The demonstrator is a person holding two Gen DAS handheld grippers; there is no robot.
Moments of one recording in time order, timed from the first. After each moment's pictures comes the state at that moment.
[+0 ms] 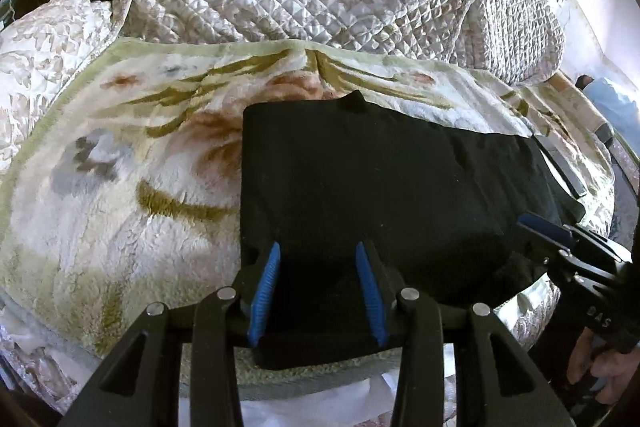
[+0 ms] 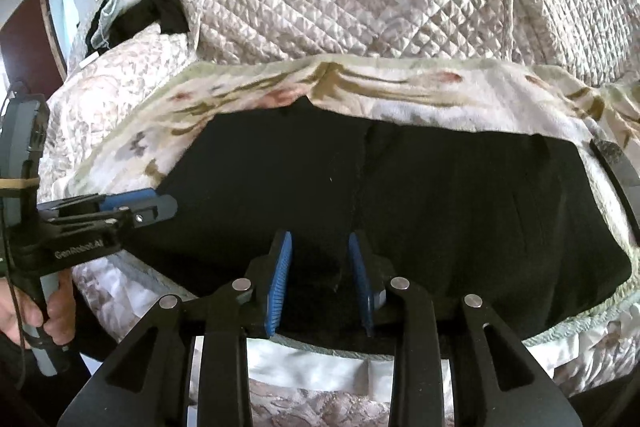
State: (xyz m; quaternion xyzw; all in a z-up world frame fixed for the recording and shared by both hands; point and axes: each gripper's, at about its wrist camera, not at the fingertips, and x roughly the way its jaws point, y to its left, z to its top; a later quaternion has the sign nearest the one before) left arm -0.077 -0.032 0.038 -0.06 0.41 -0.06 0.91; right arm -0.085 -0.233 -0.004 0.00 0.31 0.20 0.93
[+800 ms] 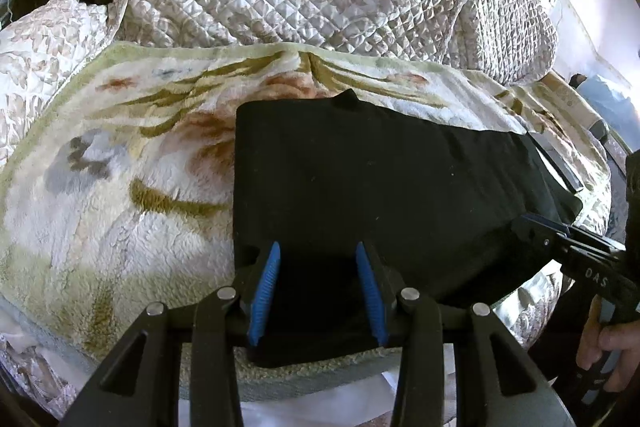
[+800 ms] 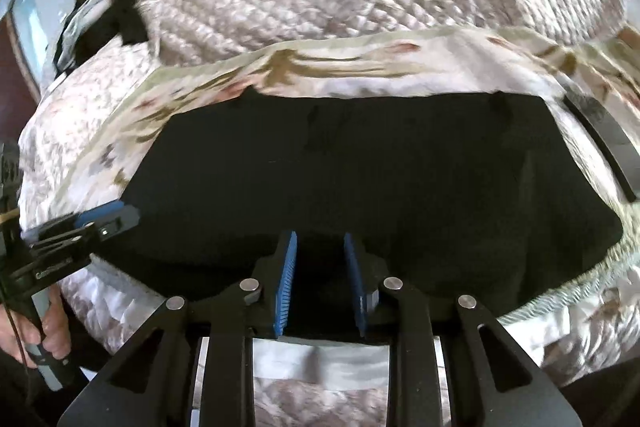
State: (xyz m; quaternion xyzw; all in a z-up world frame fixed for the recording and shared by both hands) left arm -0.083 -0.034 0.032 -0.06 0.40 -0.07 0.91; right arm -0.074 -0.276 -0.019 0.04 0.35 0.14 0.92
